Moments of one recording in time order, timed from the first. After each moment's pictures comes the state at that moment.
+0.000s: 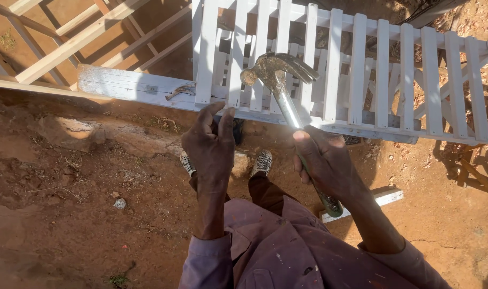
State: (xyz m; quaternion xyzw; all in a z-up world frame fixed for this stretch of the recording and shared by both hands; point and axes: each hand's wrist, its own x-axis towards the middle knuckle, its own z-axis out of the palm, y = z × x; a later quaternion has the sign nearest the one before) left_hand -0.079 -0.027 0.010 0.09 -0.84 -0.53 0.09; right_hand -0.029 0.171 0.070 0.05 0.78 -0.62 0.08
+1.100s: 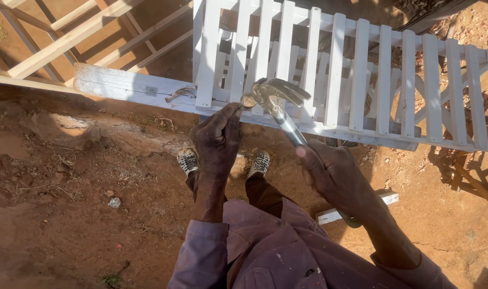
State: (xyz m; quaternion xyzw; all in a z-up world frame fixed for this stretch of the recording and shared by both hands) left_hand -0.088 -0.023 -0.024 -0.04 -0.78 -0.60 0.18; right_hand -0.025 0.183 0.085 0.02 0.85 -0.51 0.14
